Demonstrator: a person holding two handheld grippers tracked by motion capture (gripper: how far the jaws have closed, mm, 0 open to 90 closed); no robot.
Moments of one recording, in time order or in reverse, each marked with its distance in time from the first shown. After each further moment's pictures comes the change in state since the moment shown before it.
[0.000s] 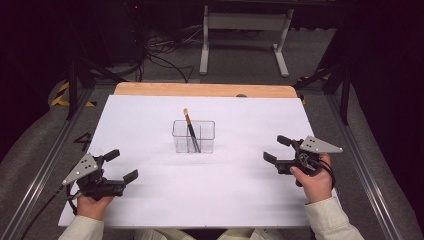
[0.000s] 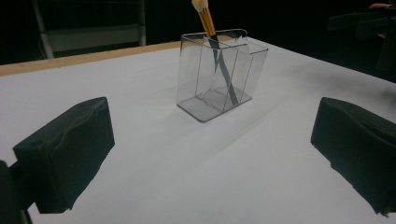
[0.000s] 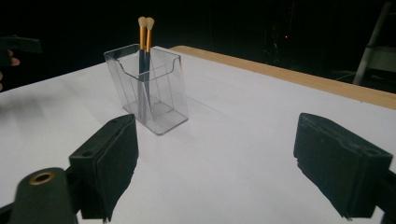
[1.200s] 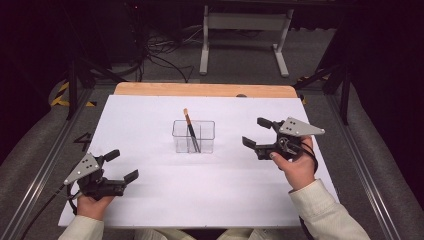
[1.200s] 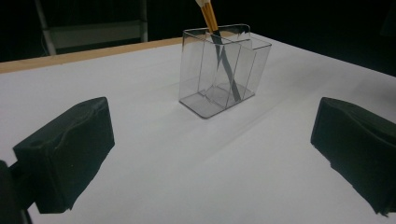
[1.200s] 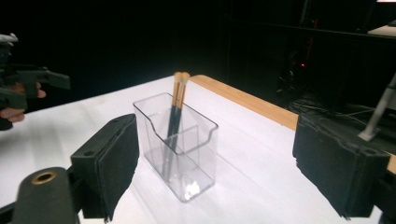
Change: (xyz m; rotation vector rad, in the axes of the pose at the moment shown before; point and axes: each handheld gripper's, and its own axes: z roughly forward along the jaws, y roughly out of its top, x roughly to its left) left arm -0.001 0.000 0.001 0.022 0.013 0.001; right arm 0.035 0.067 0.039 -0.053 0.059 -0.093
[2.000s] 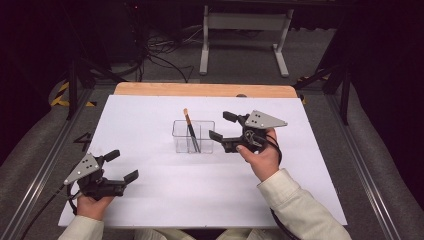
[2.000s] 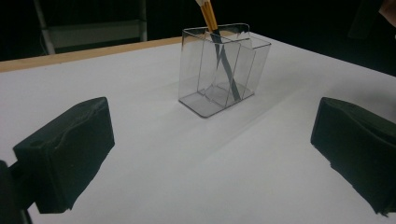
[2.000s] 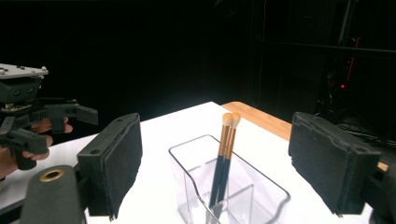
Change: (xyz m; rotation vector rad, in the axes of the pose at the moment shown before) left arm 0.000 -0.001 0.000 0.001 -0.004 0.000; right arm 0.030 0.013 0.077 -0.096 0.125 0.014
